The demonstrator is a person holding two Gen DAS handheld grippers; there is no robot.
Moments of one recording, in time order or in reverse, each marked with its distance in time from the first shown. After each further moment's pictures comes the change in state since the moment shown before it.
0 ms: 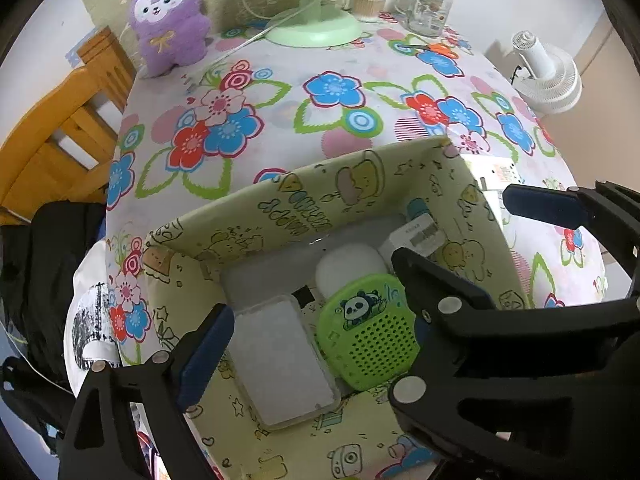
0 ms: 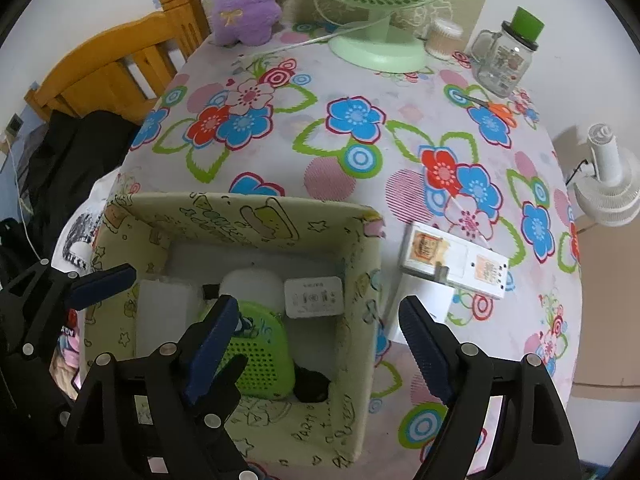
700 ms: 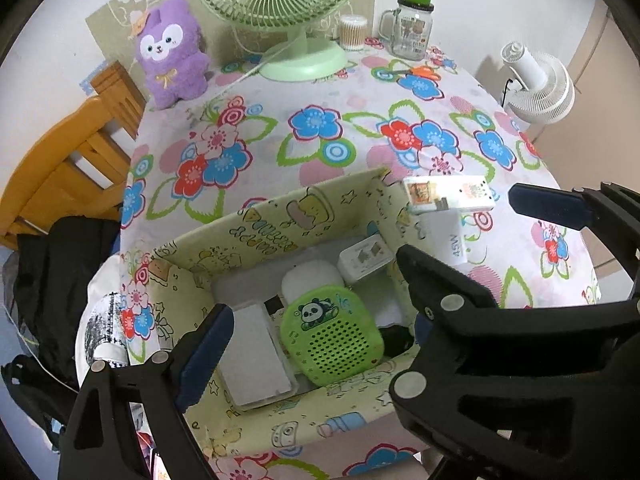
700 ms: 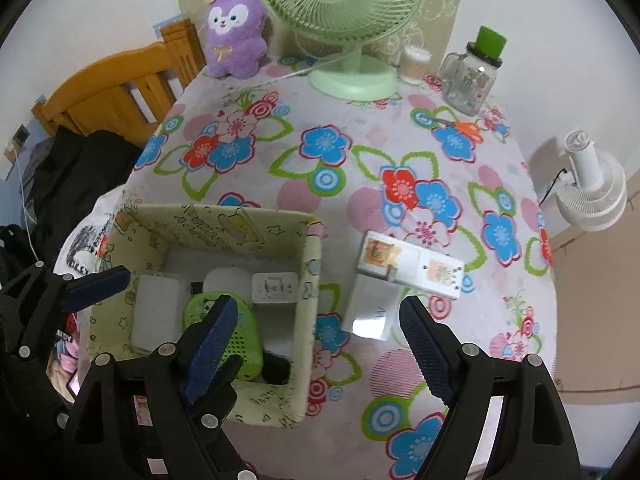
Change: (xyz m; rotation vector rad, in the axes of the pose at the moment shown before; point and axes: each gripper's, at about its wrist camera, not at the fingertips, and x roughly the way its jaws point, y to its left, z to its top) left arm -0.036 -0.042 0.001 -0.007 -0.085 0.060; right arm -0.047 -0.032 -0.019 0.001 -0.112 -0.019
